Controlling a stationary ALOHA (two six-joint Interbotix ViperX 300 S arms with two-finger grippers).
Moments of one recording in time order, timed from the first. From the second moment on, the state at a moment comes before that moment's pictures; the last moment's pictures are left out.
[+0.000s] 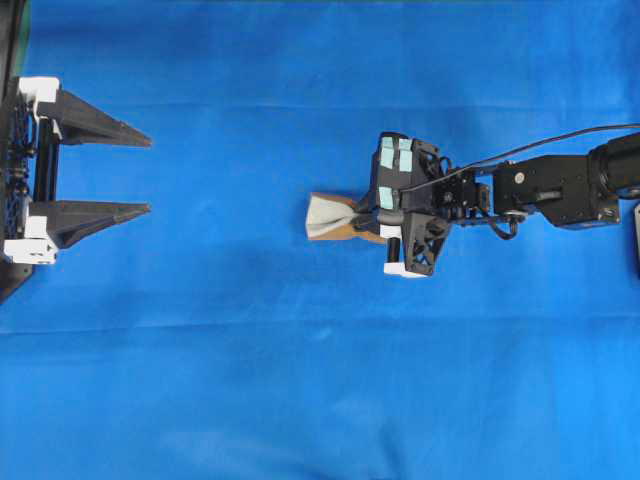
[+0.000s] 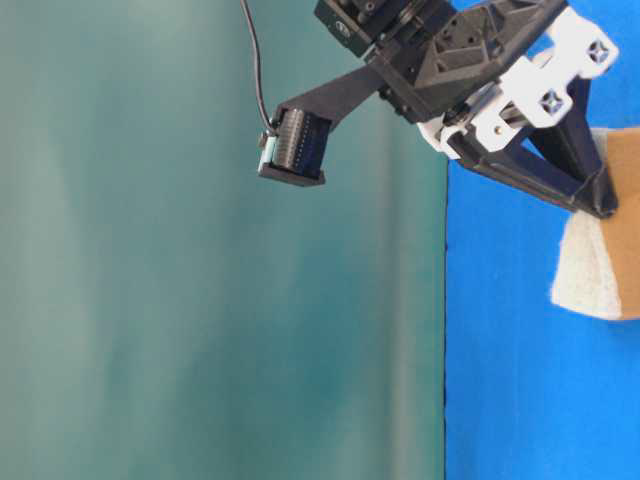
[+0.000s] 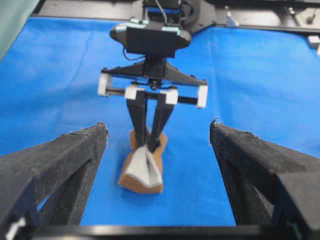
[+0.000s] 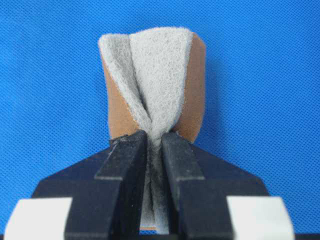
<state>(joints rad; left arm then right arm) 0.03 -0.93 1.14 -0.03 -0.15 0.01 -0.07 0.19 0.71 -0.05 -0.13 0.08</state>
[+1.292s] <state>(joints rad) 0.03 -0.93 1.14 -0.03 -0.15 0.01 -0.07 0.19 0.71 -0.08 -0.11 0.15</state>
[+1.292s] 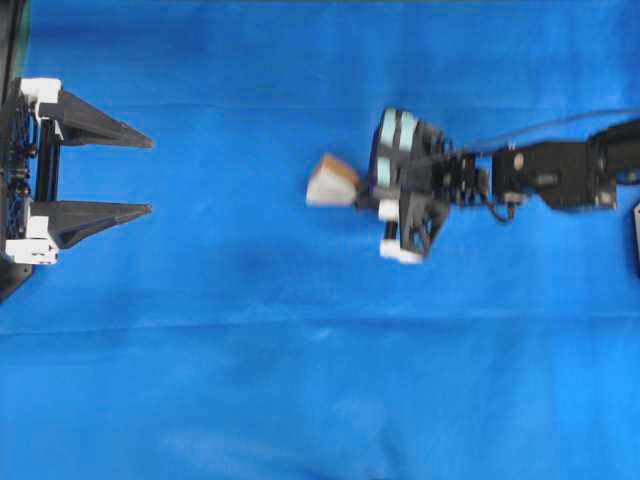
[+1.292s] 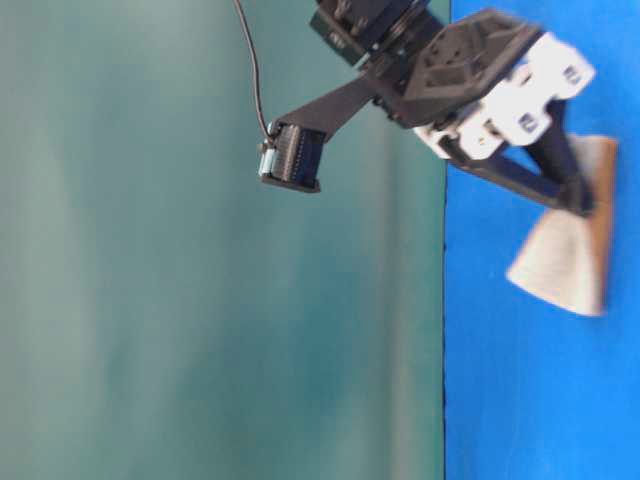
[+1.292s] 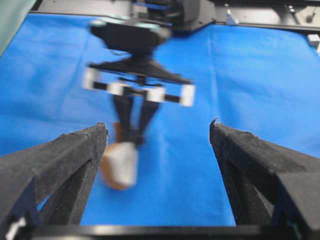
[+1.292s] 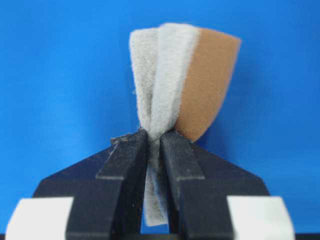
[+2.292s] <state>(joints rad) 0.03 -0.93 1.14 -0.03 -0.16 0.01 -0.17 0.16 0.71 -0.25 -0.01 0.25</state>
